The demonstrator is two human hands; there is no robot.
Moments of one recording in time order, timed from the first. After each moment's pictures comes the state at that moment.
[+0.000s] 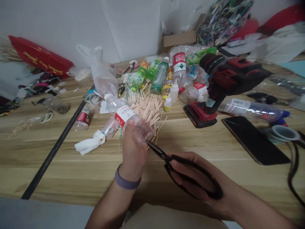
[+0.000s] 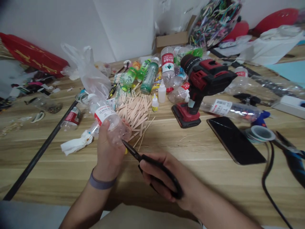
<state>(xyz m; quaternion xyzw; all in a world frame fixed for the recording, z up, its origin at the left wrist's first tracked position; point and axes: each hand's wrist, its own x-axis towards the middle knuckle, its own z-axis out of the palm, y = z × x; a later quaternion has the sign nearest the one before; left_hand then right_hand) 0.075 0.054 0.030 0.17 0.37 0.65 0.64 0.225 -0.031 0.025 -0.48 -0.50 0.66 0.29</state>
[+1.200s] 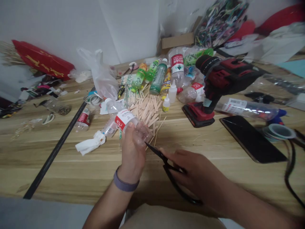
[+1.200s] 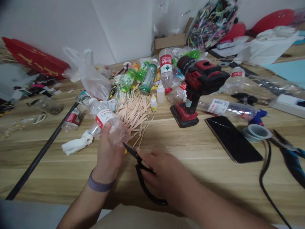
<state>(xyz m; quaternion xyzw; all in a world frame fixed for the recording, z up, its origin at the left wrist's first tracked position) 0.075 0.047 0.025 0.19 0.39 0.65 0.63 0.227 -0.033 0.019 -0.53 -0.74 0.33 0.23</state>
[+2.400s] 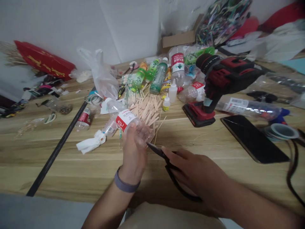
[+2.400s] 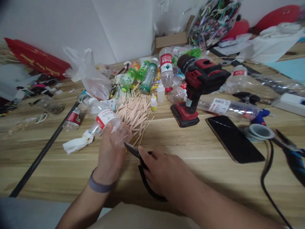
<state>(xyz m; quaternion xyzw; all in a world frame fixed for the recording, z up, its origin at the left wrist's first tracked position) 0.077 0.045 0.019 0.19 0.39 0.64 0.63 0.231 -0.034 0.013 -0.54 -0.73 0.37 0.21</state>
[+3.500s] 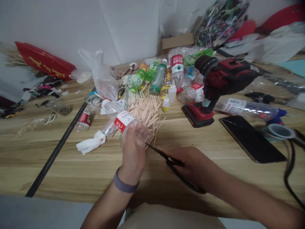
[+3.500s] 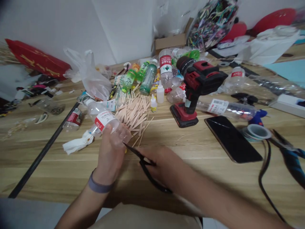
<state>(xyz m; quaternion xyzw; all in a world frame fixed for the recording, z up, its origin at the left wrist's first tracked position) 0.076 0.044 0.020 0.18 0.40 0.65 0.62 0.233 -0.023 0.009 -0.51 -0.72 0.44 0.18</state>
